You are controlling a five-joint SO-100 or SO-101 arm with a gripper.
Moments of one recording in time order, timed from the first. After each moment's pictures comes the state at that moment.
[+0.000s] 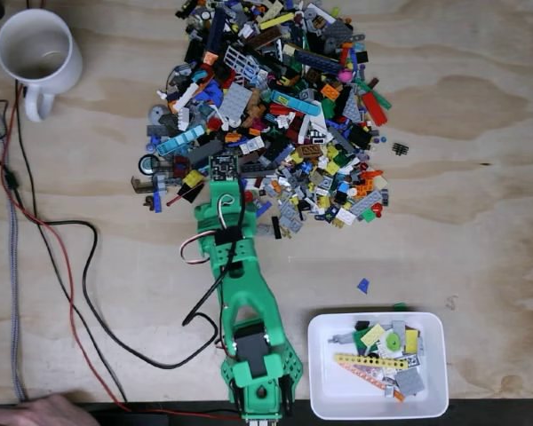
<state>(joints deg) -15.2 107.0 141.9 25.2 -71.5</state>
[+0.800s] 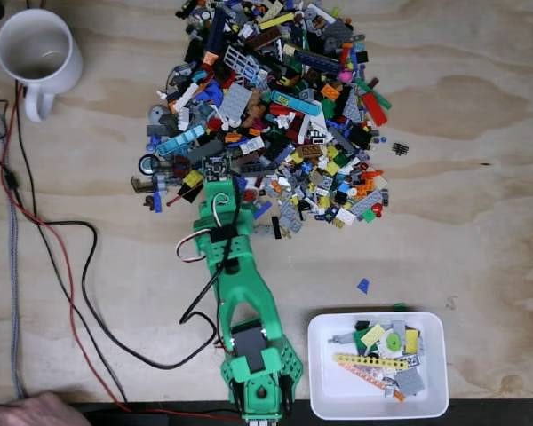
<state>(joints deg) -17.2 104.2 139.1 27.8 -70.8</state>
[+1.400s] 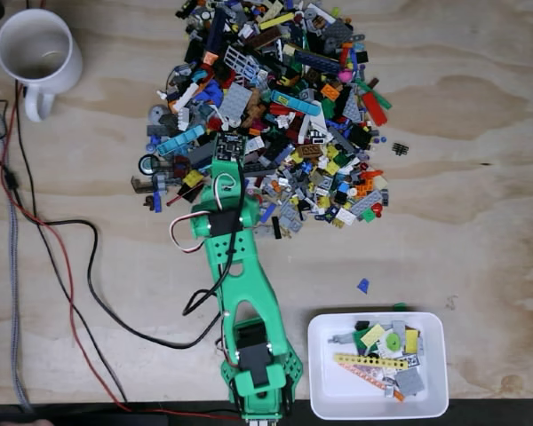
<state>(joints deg) -14.5 112.1 115.8 62.5 -61.7</state>
